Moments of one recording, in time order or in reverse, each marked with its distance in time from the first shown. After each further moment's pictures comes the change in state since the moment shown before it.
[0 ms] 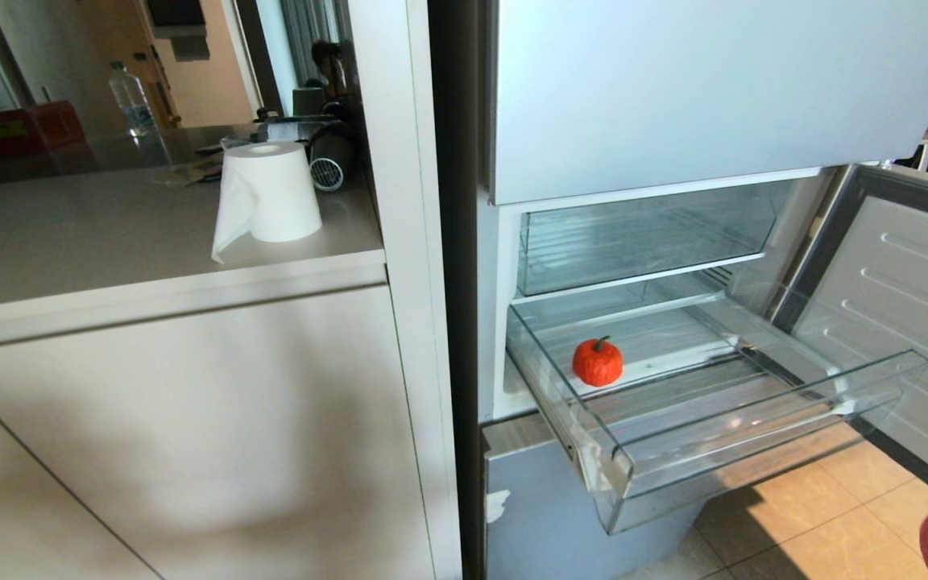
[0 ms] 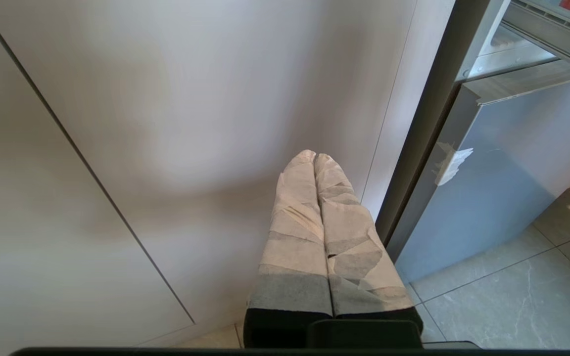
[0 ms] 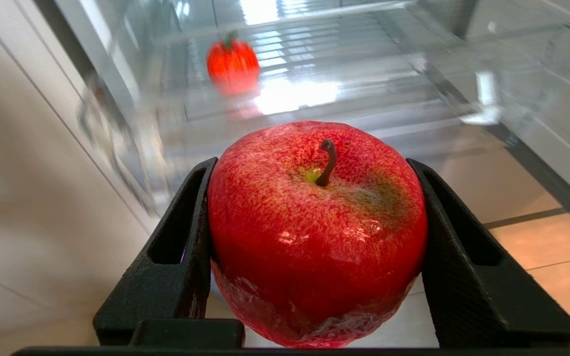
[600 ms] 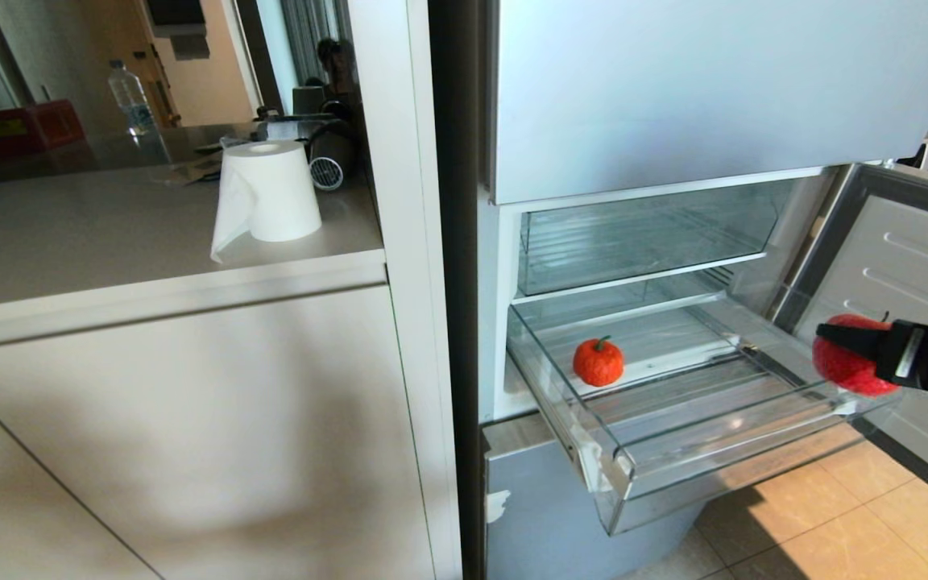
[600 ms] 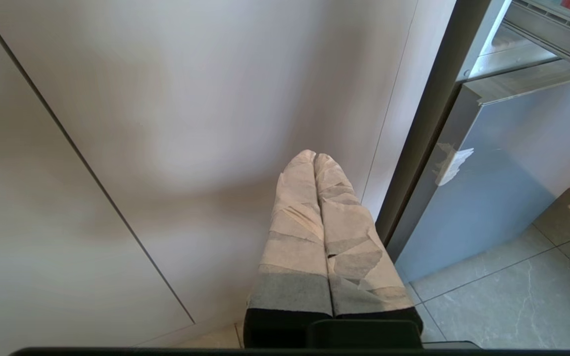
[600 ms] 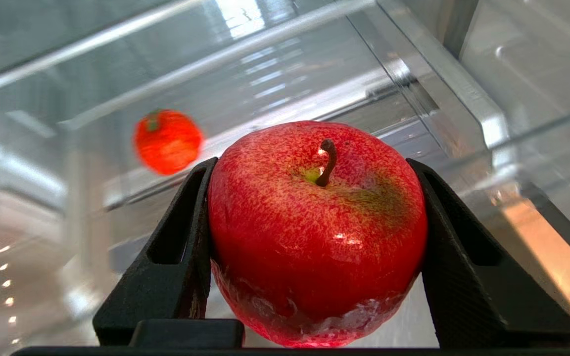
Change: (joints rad) left arm 0.000 0.000 0.000 0.000 0.000 0.000; right arm -0.114 0.826 -0.500 -0.112 0.017 0.083
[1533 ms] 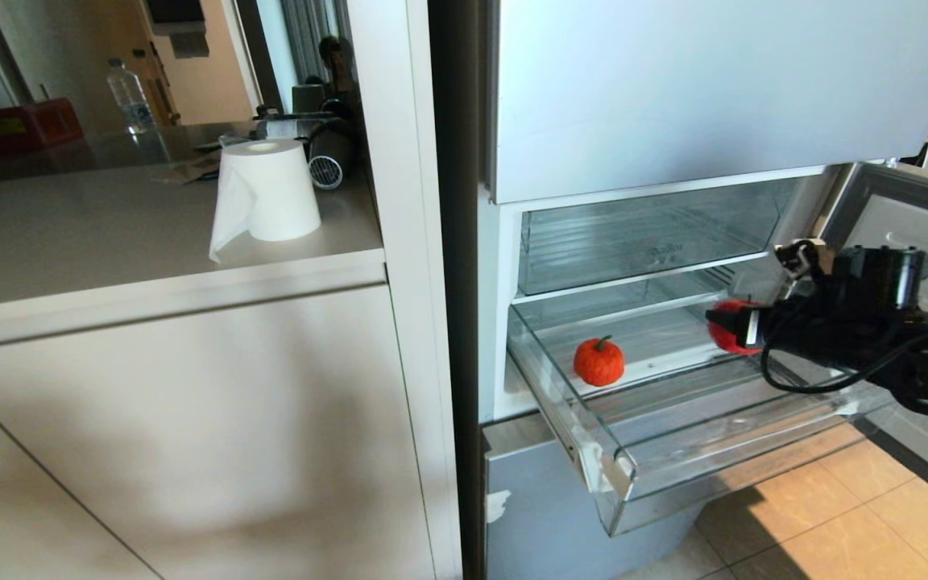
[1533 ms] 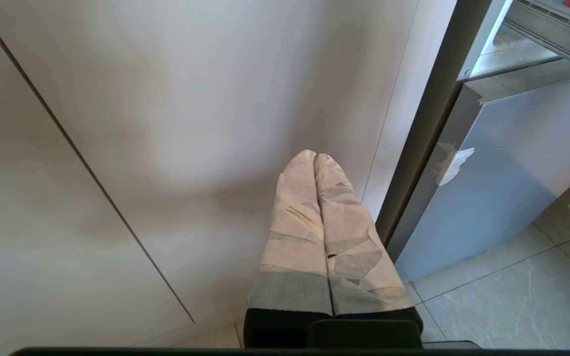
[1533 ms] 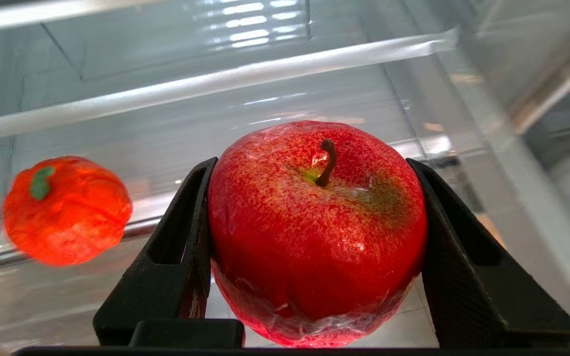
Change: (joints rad) left arm 0.000 0.000 0.000 0.000 0.000 0.000; right arm 0.077 0.549 -0.299 -0.263 -0.035 -0.186
